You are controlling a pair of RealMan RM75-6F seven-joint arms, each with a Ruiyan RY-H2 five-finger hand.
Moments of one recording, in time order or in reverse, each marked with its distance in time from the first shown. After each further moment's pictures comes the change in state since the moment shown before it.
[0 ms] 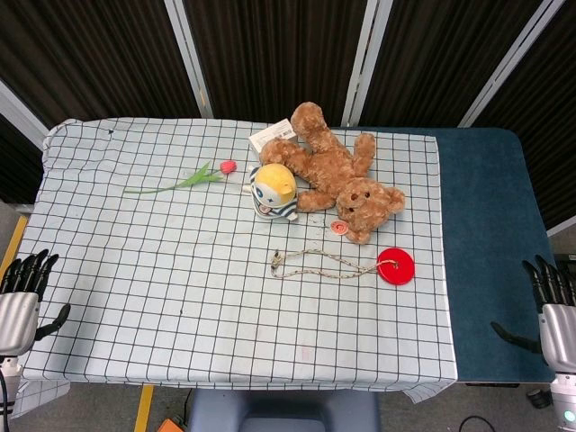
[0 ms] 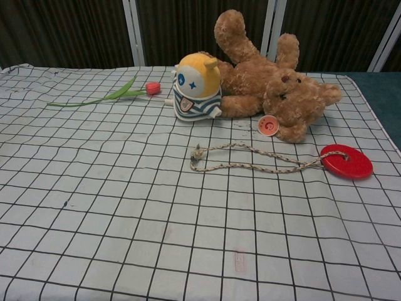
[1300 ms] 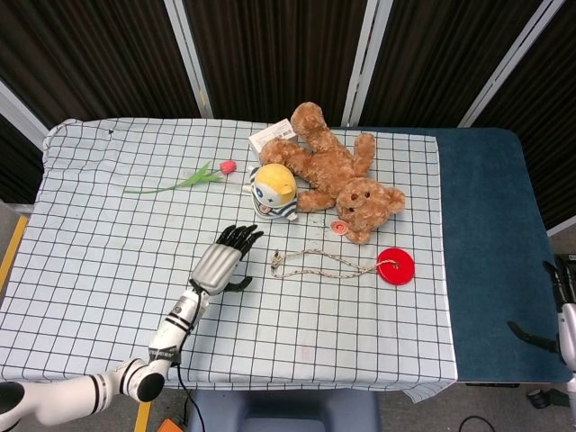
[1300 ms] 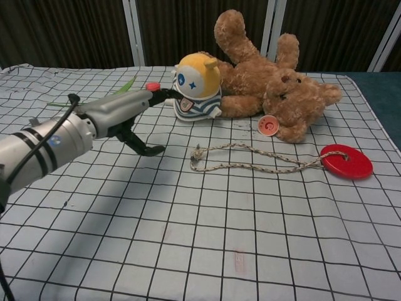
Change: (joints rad) left arm -0.586 -0.538 -0.207 0.112 -0.223 -0.552 0.255; right arm -0.005 0.012 0.010 0.064 0.067 -0.040 0.081
